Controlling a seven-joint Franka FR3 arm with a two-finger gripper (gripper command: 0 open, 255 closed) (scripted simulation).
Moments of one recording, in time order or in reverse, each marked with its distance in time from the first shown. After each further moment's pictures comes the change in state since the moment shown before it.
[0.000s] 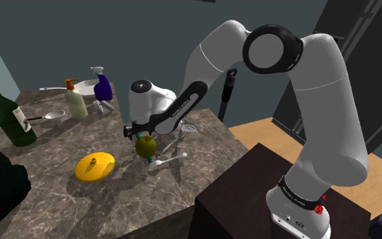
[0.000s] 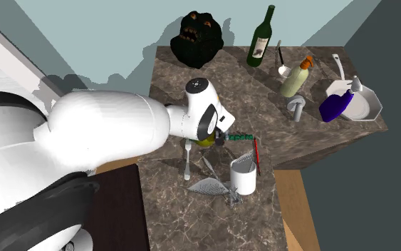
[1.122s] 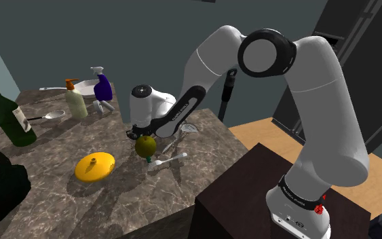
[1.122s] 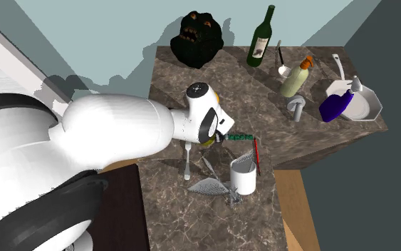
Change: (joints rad) arm 0.012 0.040 -0.019 0.016 -0.020 0.026 0.020
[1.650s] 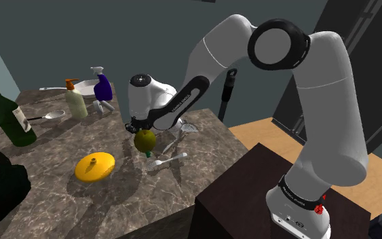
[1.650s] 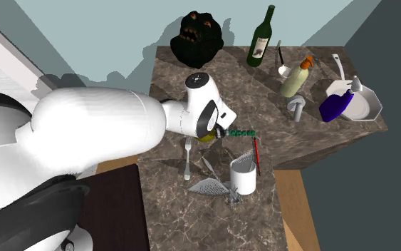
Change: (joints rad) arm -0.029 -0.081 0.041 -0.024 0.045 -0.058 -0.048
